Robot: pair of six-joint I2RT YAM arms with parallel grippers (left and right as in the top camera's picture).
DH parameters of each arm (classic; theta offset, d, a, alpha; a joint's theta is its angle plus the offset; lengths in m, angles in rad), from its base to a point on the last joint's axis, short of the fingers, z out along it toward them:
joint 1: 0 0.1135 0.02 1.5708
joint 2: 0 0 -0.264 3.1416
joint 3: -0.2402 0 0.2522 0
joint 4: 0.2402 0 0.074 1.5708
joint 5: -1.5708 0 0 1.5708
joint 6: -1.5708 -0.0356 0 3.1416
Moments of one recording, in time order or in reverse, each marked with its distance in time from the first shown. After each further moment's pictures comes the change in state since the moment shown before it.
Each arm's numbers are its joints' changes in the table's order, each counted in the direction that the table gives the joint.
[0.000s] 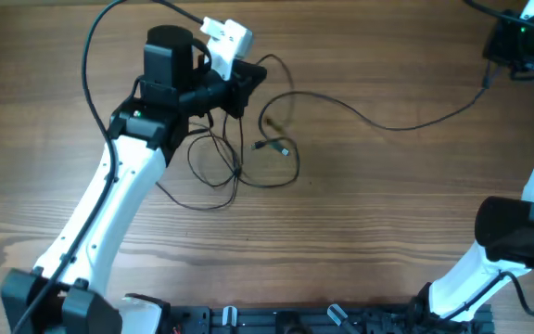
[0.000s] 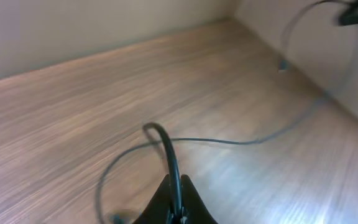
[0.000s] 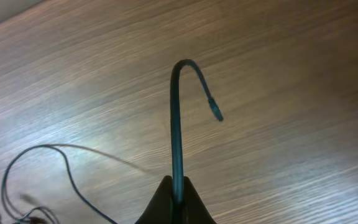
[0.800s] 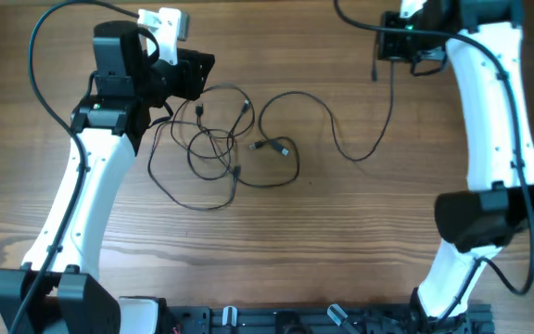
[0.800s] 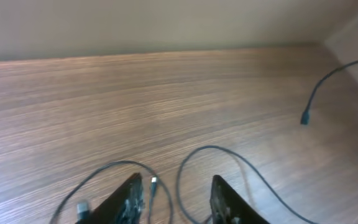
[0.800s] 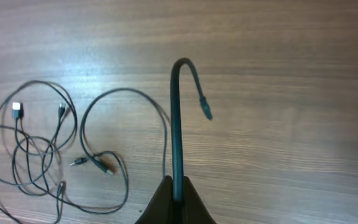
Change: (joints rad) left arm 0.200 -0.027 0.000 0.032 0.136 0.056; right arm 0.364 -0.094 0.001 -0.047 0.097 -0.007
